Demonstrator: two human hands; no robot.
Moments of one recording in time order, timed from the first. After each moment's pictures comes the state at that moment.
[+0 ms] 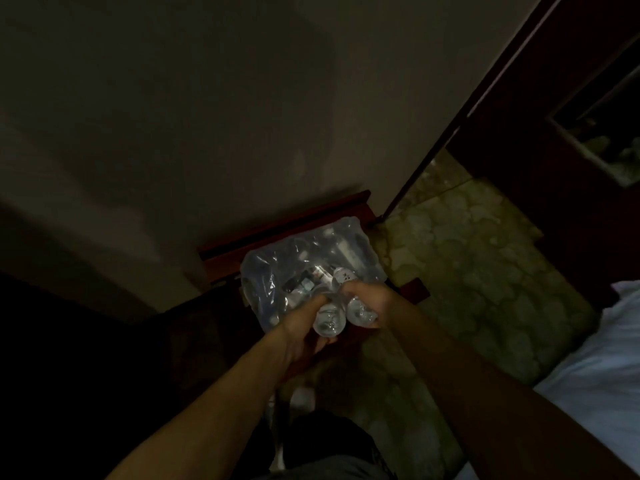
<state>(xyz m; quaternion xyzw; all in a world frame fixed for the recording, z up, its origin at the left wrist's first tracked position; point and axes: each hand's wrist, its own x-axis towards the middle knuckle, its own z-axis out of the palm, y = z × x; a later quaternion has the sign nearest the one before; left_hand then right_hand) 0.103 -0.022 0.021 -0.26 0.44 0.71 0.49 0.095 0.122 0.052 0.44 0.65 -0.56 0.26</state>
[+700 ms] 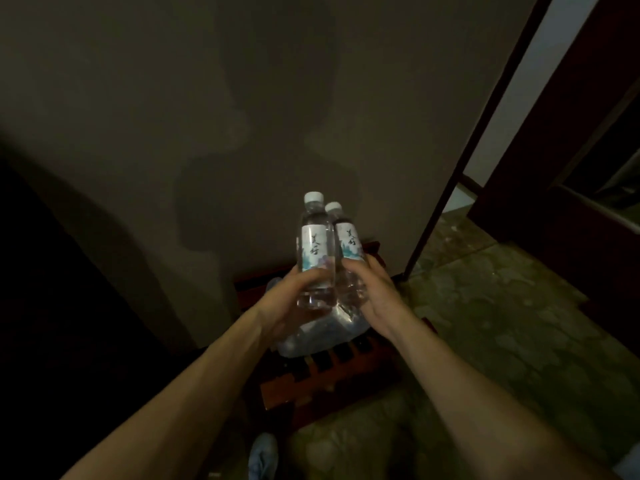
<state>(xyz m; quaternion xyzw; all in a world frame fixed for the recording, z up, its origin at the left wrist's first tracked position) 0.188 -0.049 0.175 -0.01 0.51 0.80 0.32 0.196 0.118 0.168 0.13 0.57 -0.81 0.08</state>
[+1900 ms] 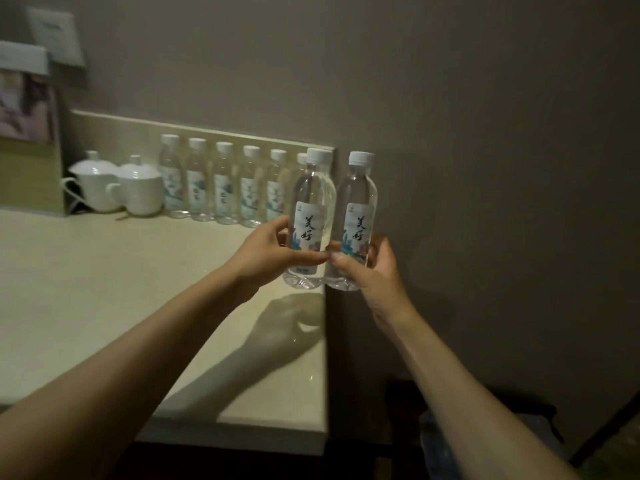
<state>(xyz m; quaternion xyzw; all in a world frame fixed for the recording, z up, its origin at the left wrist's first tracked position) 0.270 -0.502 0.378 0.02 0.76 0.64 -0.12 0.210 -0.324 0.346 -0.23 0.65 -0.73 0.01</state>
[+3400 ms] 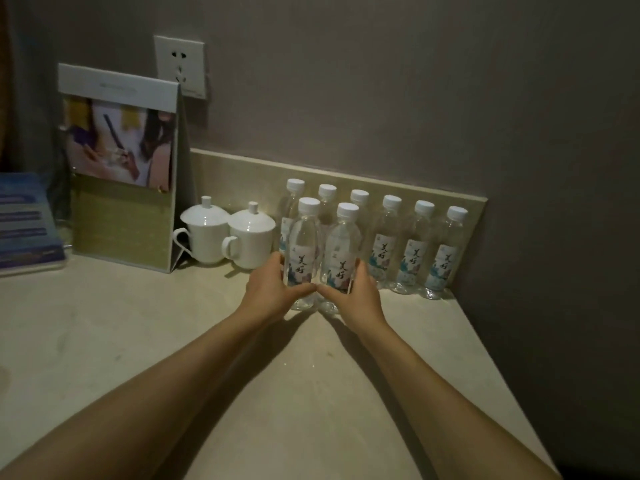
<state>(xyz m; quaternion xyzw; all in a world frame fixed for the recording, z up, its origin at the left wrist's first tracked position) 0.201 -0.786 0.334 -0.16 0.84 0.46 -0.24 0.131 -0.646 0.327 -0.18 0.85 -0.49 -0.02</state>
